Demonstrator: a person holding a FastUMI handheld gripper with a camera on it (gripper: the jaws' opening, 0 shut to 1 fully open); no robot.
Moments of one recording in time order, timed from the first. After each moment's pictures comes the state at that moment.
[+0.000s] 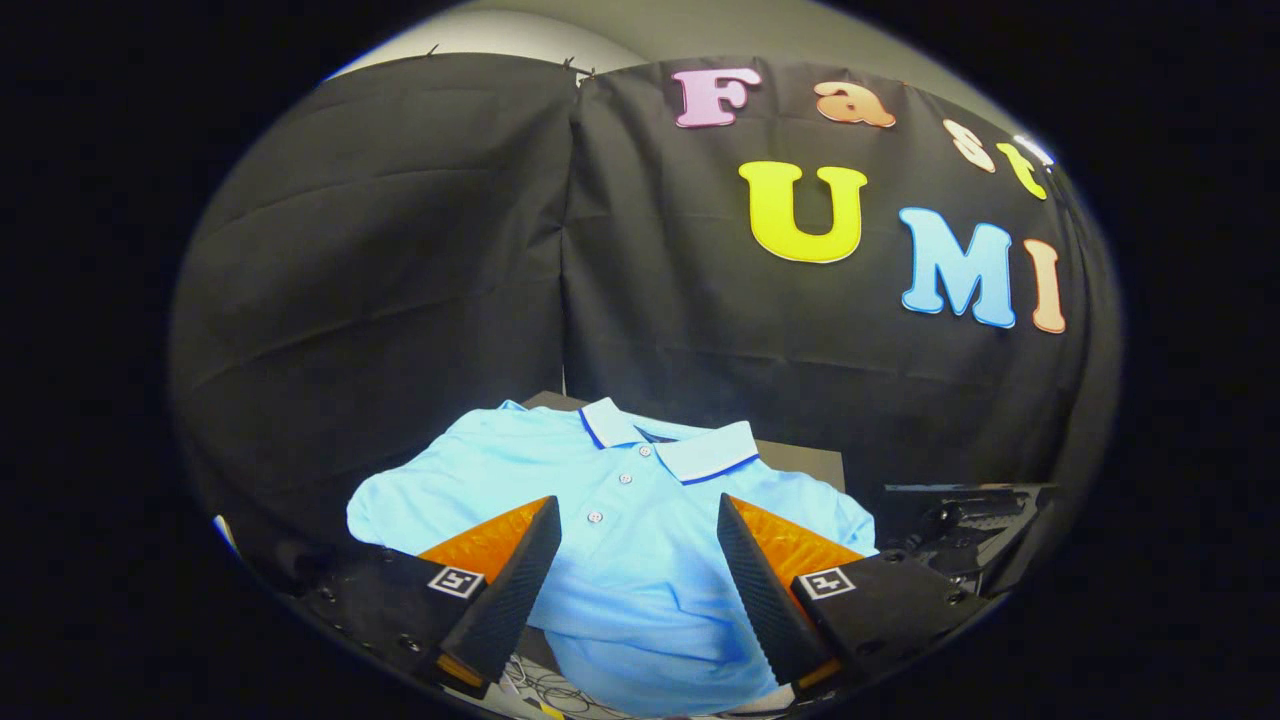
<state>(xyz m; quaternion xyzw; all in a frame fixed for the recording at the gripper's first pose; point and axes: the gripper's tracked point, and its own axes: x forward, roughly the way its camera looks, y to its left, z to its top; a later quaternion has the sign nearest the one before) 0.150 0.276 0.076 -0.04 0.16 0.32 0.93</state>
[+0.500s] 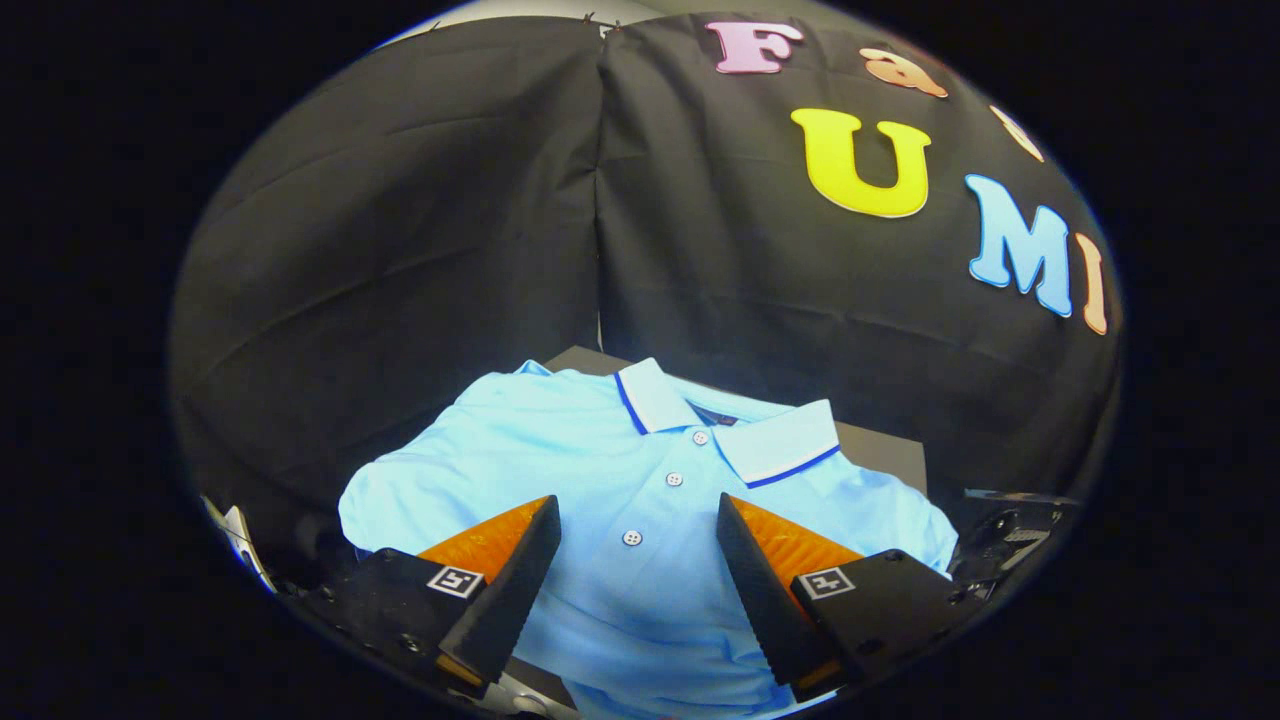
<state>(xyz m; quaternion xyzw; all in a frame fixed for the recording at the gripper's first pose) 0.168 0.332 0.035 -0.07 0.25 0.37 0.89</state>
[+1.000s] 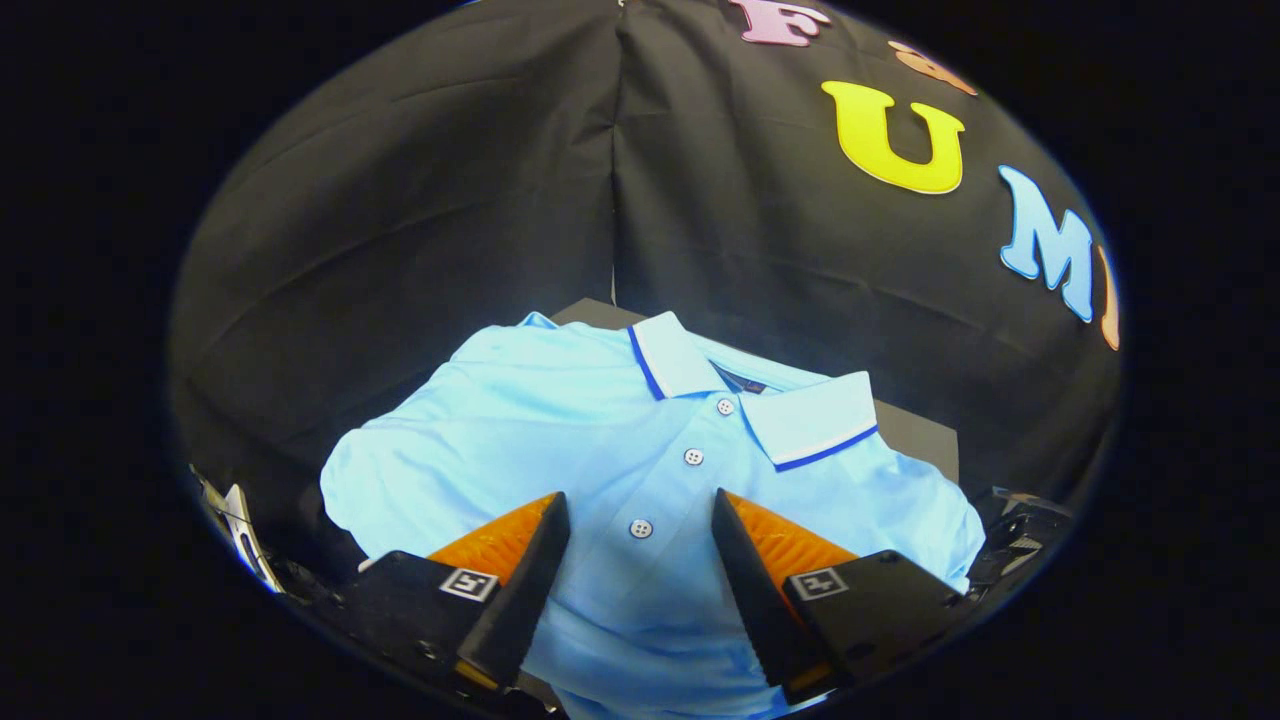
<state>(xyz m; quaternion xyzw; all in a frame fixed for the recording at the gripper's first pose) 0.168 0.340 0.013 -0.10 0.29 0.39 0.87</state>
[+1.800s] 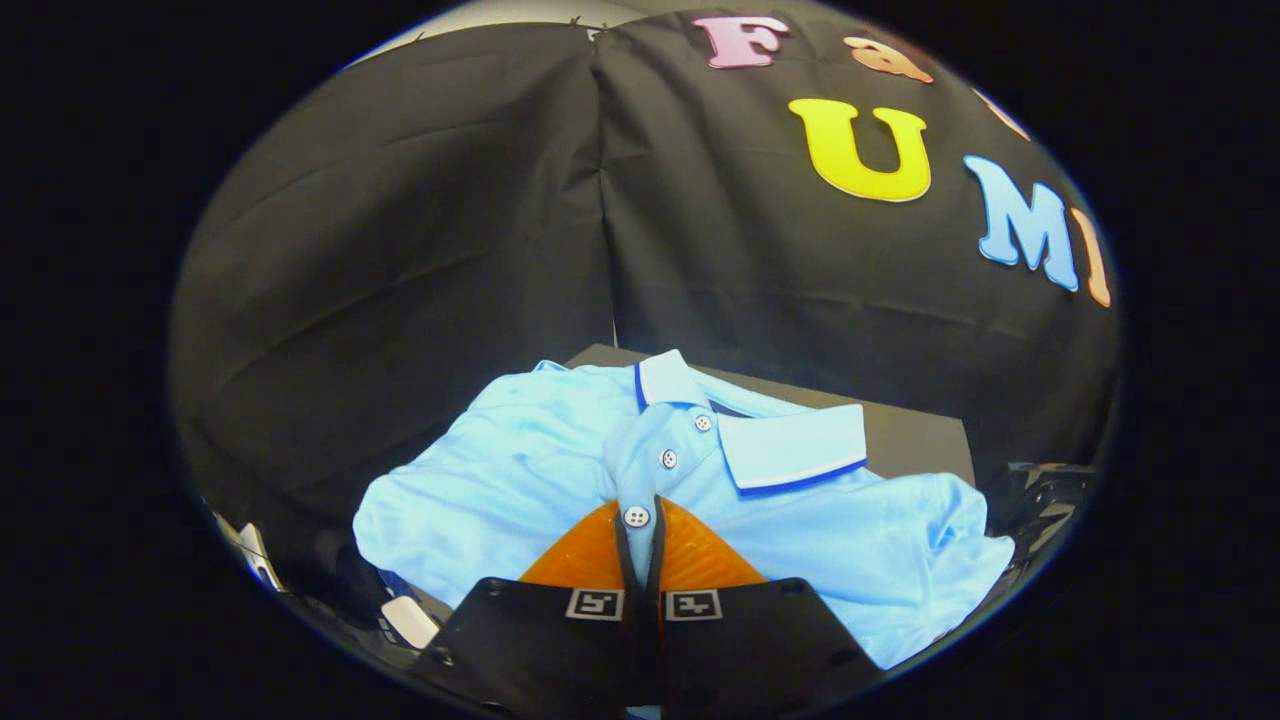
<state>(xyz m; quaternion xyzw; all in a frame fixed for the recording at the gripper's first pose) 0.161 0.352 0.035 -0.01 0.23 0.38 0.89</state>
